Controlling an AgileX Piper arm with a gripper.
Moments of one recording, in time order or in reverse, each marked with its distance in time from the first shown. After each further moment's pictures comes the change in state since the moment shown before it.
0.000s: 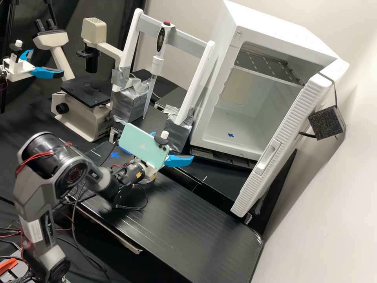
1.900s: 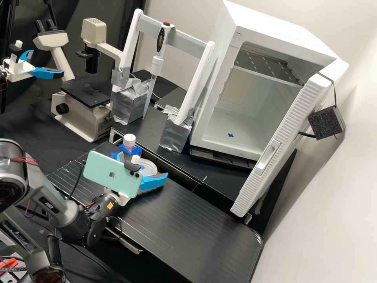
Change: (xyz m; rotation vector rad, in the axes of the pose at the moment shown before) arm -0.095 -0.009 0.025 -0.035 0.083 -0.172
